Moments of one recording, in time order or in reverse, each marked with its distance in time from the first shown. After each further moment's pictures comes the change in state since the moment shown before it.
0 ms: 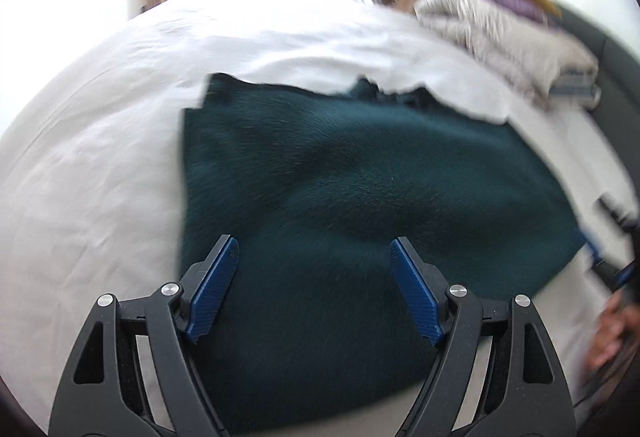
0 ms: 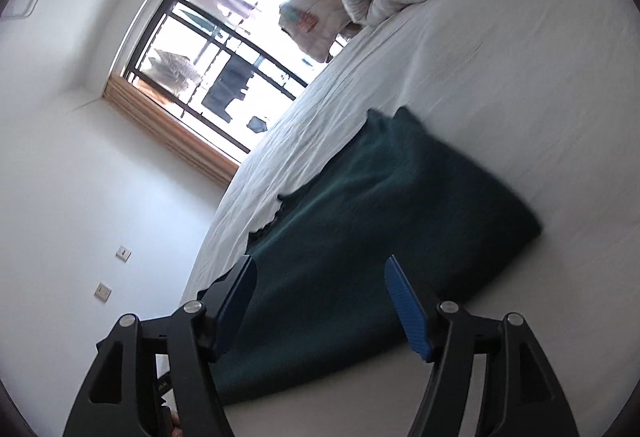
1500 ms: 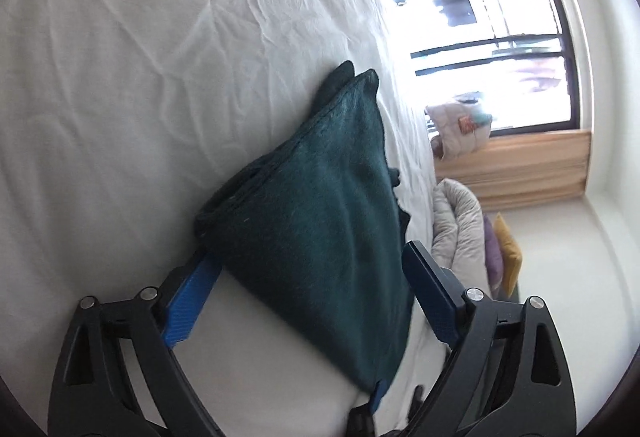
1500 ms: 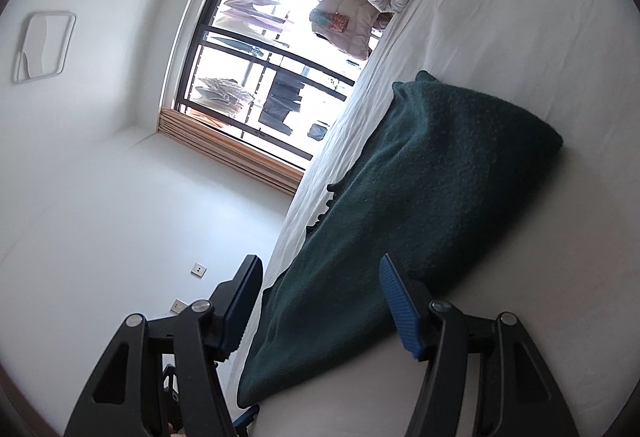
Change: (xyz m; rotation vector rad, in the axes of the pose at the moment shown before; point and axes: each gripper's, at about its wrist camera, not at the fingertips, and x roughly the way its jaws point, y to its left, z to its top) left arm -0.026 0.057 -0.077 -1.074 -0.092 -0.282; right arm -0.016 -0.056 -0.028 0.140 -0.043 0.299
